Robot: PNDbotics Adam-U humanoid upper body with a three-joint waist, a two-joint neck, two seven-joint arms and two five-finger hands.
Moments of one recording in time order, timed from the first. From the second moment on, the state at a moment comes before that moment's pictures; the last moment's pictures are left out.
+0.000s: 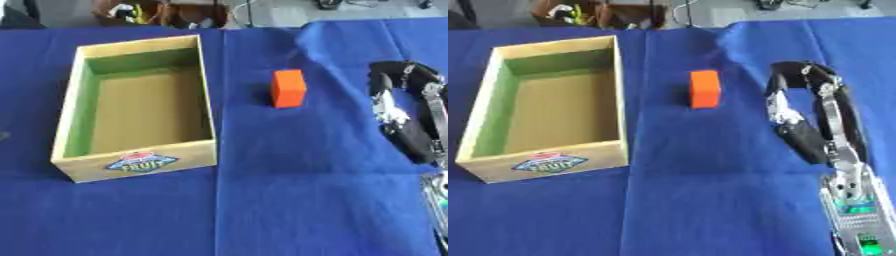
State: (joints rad) left arm -0.24 0.14 0.02 -1.98 -0.02 -0.07 0.27; right arm -0.29 -0.30 -0.12 -1.97 0.49 -0.08 -0.06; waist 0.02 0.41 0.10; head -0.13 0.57
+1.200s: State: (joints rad) left arm -0.22 0.14 0.00 -1.98 -0.01 -0.05 0.25; right arm -0.75 -0.73 0.21 -1.64 0.76 -0.23 0.23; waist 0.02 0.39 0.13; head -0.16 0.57
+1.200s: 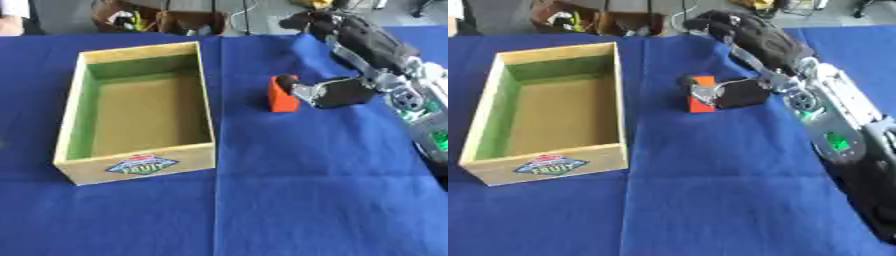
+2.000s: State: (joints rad) left arm -0.21 0.14 0.00 -1.98 -0.01 -0.05 0.23; right arm -0.99 -0.76 0.30 -1.31 0.87 -0.43 0.43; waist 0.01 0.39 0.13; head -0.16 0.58
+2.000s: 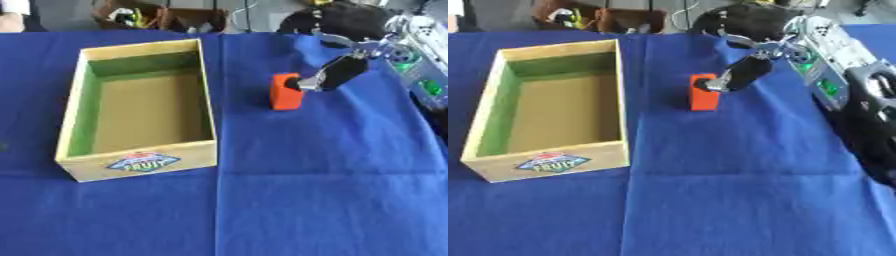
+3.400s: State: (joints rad) left arm -0.21 0.15 -0.01 -1.98 0.00 -0.04 0.22; right arm -1.14 -0.64 0.20 -0.85 0.70 -0.43 0.72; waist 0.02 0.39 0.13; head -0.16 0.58
